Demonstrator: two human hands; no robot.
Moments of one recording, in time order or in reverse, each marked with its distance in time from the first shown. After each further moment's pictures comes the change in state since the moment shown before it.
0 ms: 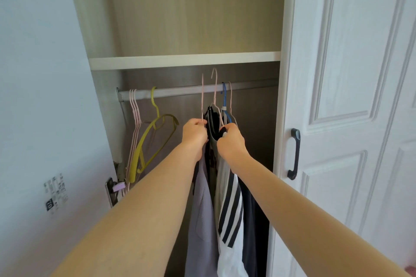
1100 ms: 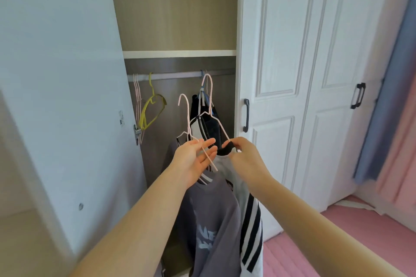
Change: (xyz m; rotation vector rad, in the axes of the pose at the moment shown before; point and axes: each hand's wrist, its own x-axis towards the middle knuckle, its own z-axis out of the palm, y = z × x) left_hand -0.285 0.007 -0.082 -0.575 -0.345 -0.373; right_hand -0.277 0.005 -0.078 -0.040 0.084 0.045
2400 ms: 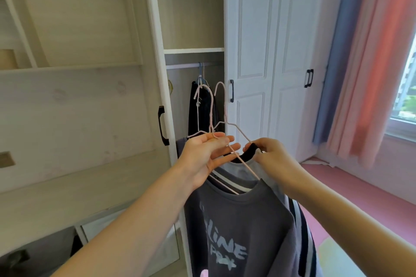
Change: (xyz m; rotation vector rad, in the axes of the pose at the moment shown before) left_hand -0.383 -0.002 -0.042 0.191 -0.290 0.008; right_hand -0.373 -0.057 -0.054 -0.164 0.055 -0.008
